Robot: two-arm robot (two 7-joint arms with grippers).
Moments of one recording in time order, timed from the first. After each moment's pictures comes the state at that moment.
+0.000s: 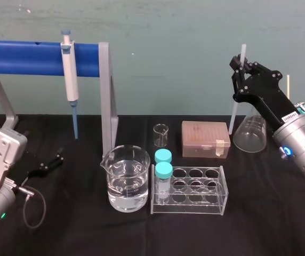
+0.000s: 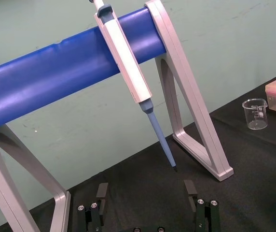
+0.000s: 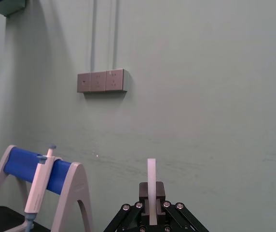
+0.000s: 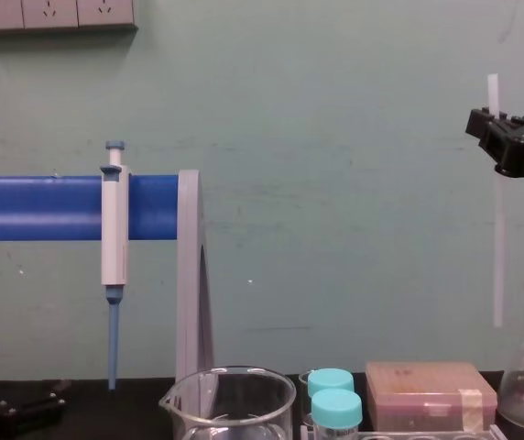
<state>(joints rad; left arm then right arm) -0.20 0.60 0.45 -1.41 -0.25 -0.12 0.03 0.27 0.30 -0.16 -1.52 0.35 -0.20 0.35</state>
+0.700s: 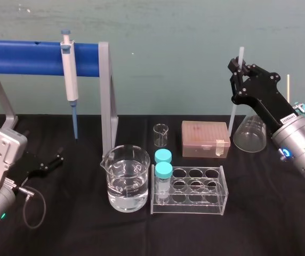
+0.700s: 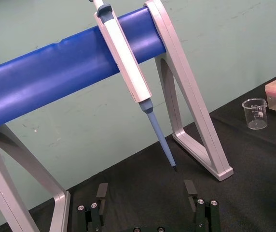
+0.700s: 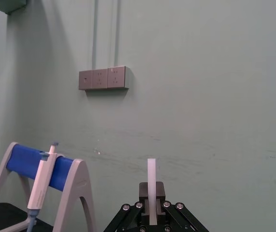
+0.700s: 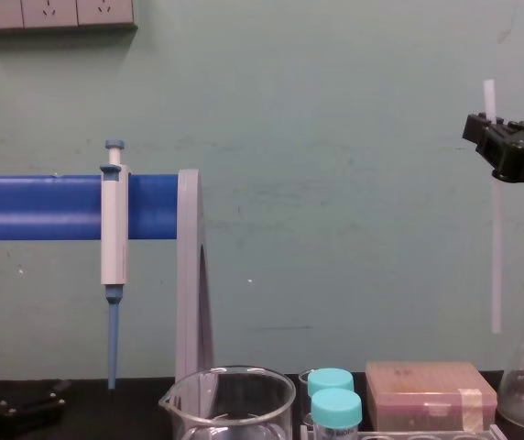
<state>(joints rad) -0.20 0.60 0.45 -1.41 -0.25 -0.12 0.03 0.27 0.30 -0.16 -1.53 0.34 -0.20 0.36</state>
